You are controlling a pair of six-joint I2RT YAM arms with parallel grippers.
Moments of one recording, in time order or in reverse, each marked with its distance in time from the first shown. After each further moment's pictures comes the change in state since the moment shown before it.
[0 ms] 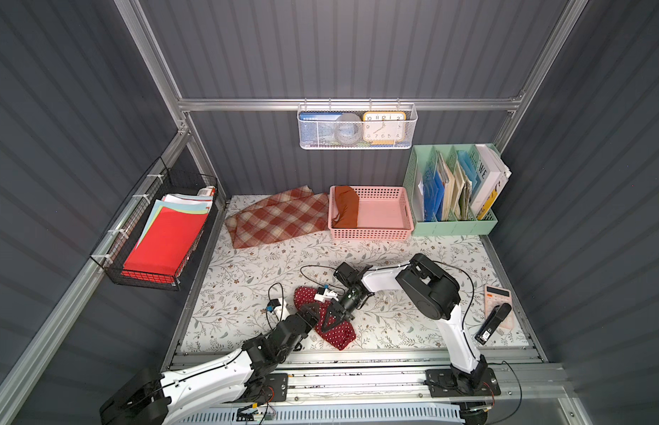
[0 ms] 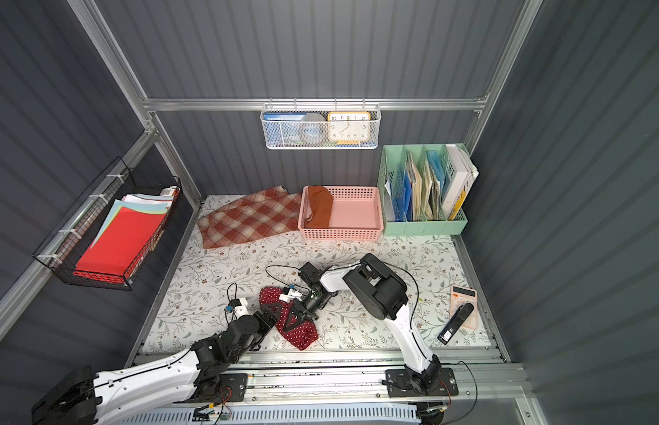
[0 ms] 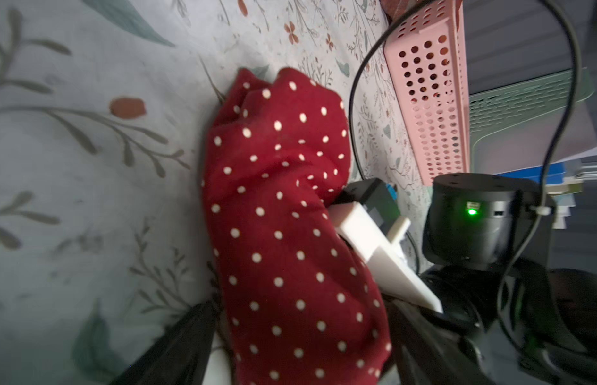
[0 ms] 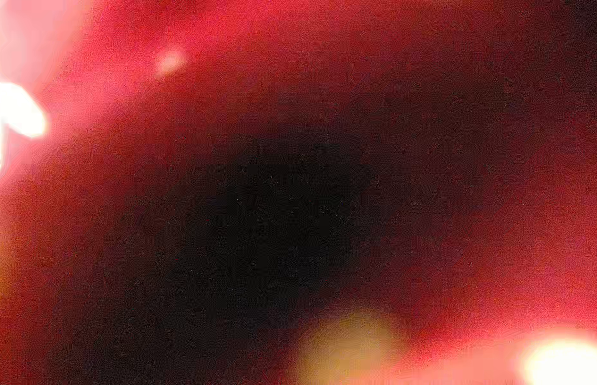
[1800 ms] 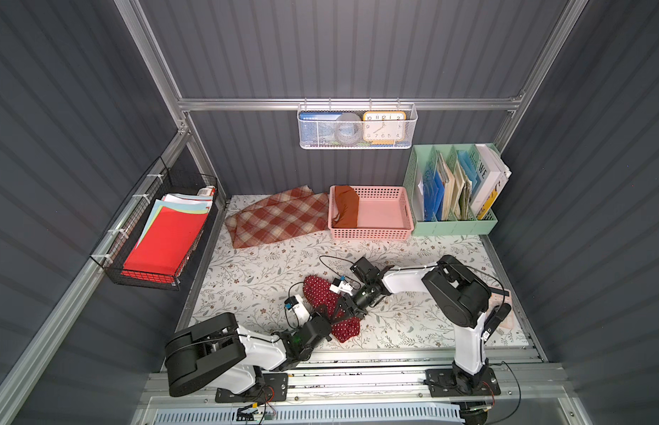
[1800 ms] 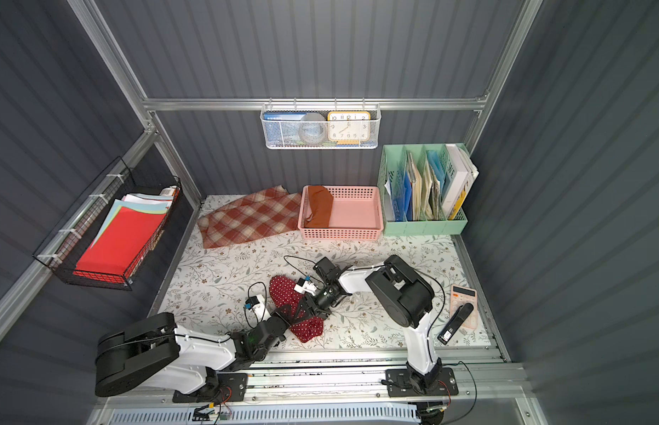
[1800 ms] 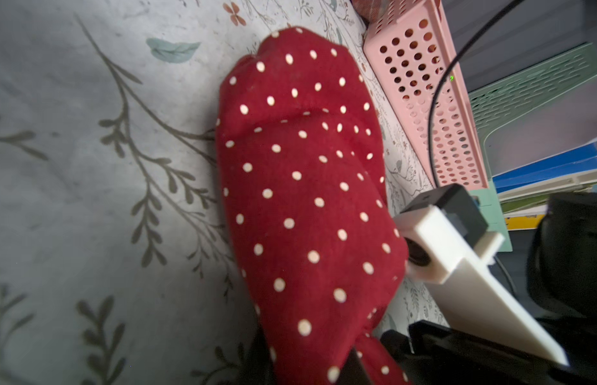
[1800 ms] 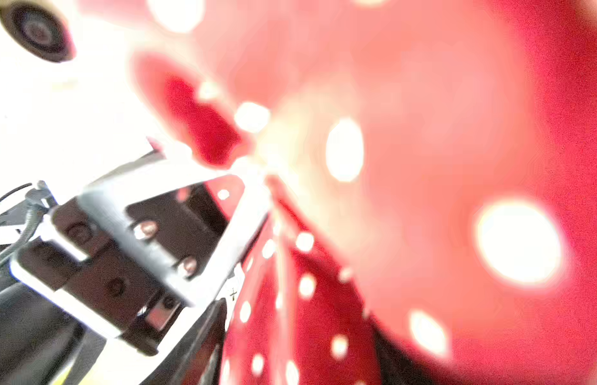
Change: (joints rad) left arm -0.159 0.610 0.113 0.434 -0.262 0.030; right arm -0.064 -0.257 -0.241 0.145 0.193 0.111
